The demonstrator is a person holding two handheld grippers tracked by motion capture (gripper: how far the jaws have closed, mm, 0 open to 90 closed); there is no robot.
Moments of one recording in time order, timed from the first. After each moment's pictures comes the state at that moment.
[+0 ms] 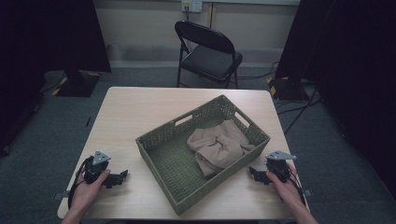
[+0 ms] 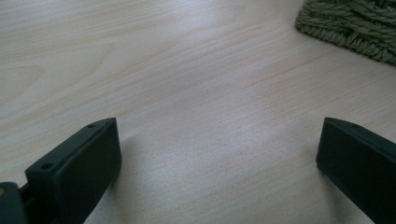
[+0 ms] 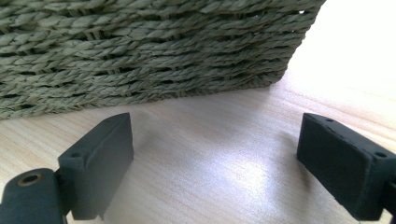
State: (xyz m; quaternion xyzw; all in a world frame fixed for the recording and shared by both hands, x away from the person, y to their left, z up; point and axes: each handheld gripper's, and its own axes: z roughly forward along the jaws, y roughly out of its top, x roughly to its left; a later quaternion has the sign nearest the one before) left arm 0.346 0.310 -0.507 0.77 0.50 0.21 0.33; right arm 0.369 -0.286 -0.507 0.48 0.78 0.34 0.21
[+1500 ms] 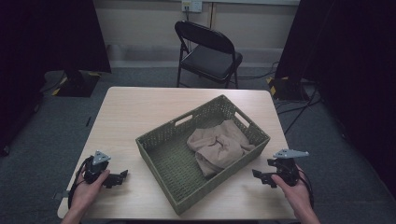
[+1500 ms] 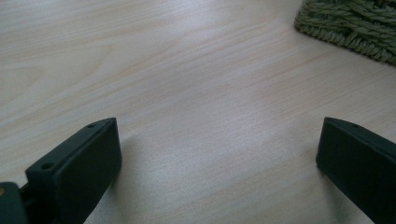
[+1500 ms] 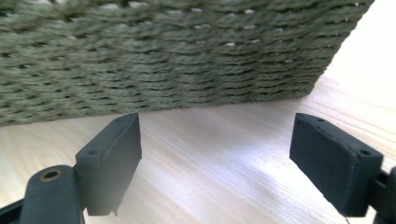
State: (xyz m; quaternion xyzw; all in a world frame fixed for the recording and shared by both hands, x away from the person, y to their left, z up) left arm 0.346 0.310 -0.507 0.77 0.50 0.21 0.33; right arm 0.347 -0.291 -0.454 0.45 0.80 0.37 0.13
